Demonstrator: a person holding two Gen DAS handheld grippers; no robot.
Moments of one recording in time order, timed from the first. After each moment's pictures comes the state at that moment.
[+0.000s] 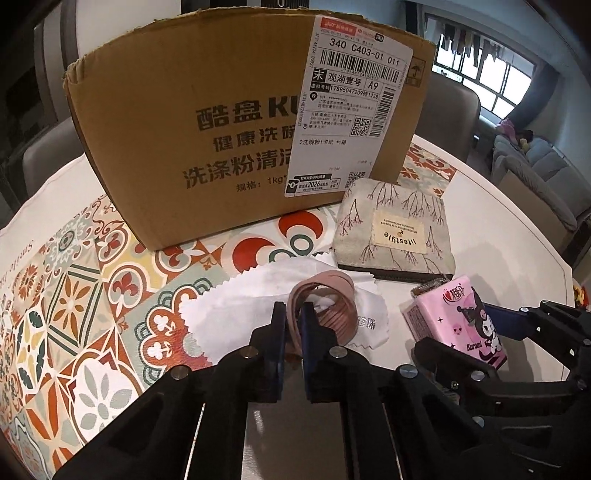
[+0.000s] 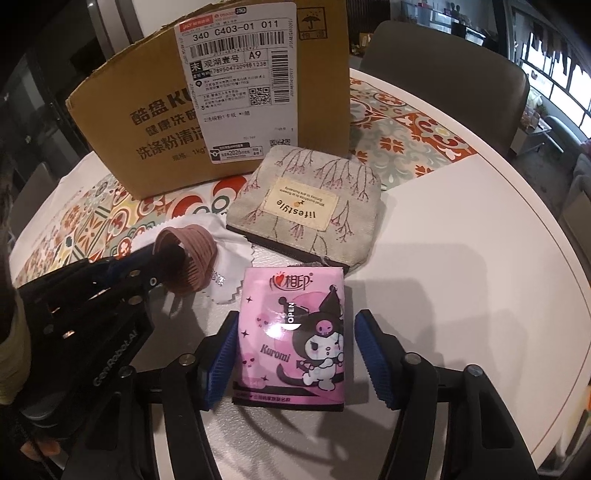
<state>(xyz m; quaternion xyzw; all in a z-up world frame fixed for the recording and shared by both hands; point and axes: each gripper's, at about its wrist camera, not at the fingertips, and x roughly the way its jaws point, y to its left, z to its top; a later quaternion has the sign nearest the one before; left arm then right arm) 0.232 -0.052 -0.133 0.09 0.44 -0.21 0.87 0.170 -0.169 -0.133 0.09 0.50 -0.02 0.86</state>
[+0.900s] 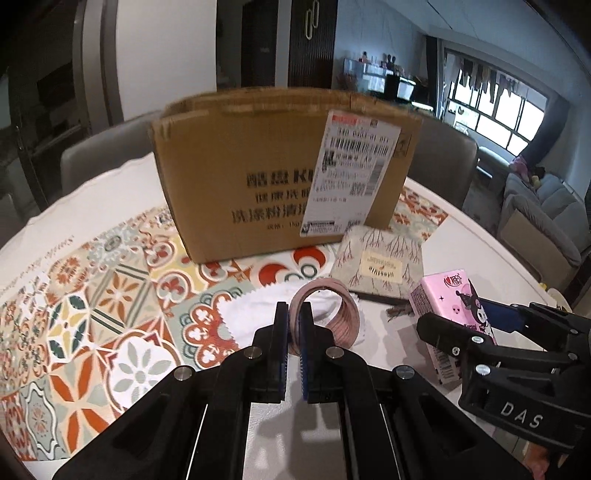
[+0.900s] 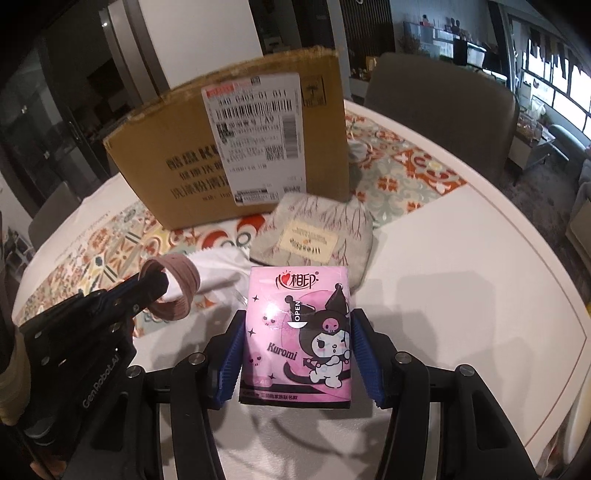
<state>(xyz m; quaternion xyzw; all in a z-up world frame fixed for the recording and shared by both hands) 0.186 -0.031 -0.078 0.05 0.39 -0.17 0.90 0.152 -0.178 -0.091 0.10 0.45 0.00 0.89</state>
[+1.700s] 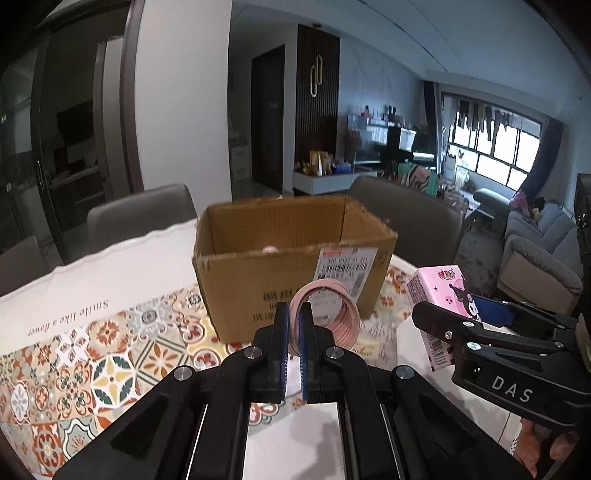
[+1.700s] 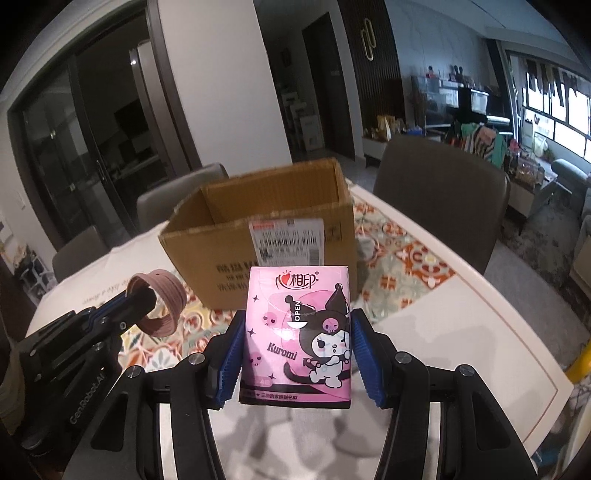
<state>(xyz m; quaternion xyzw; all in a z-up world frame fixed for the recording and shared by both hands) 0.164 -0.027 0.014 0.03 0.28 -0.16 0.95 0.145 -0.185 0.001 0.10 0.34 0.02 0.94</state>
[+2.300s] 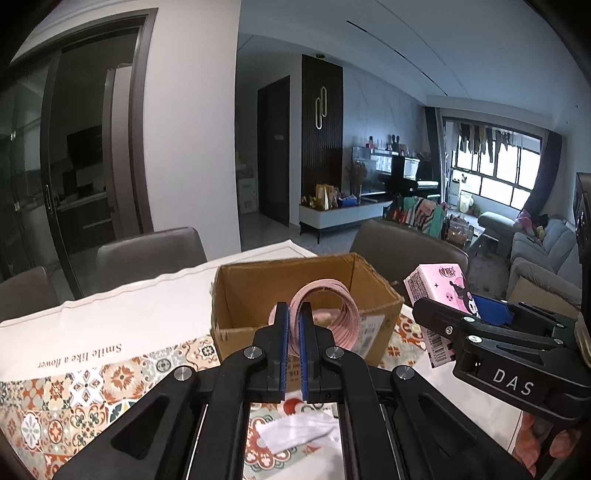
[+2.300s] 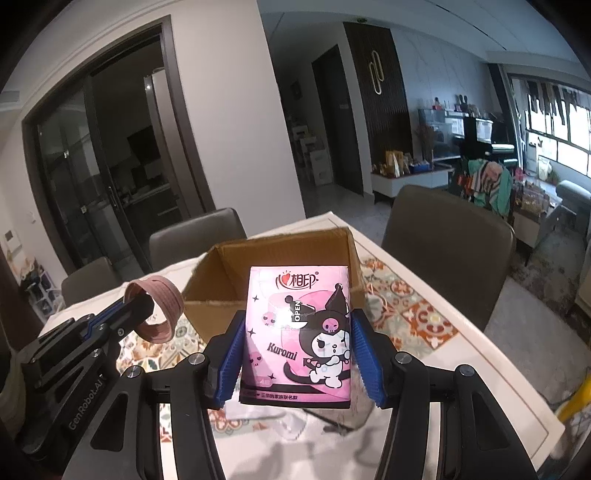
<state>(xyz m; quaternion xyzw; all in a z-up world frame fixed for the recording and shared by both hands) 0.183 -0.025 0.055 0.03 0.22 -0.15 0.96 0.169 -0.188 0.047 0.09 0.27 0.03 0.96</state>
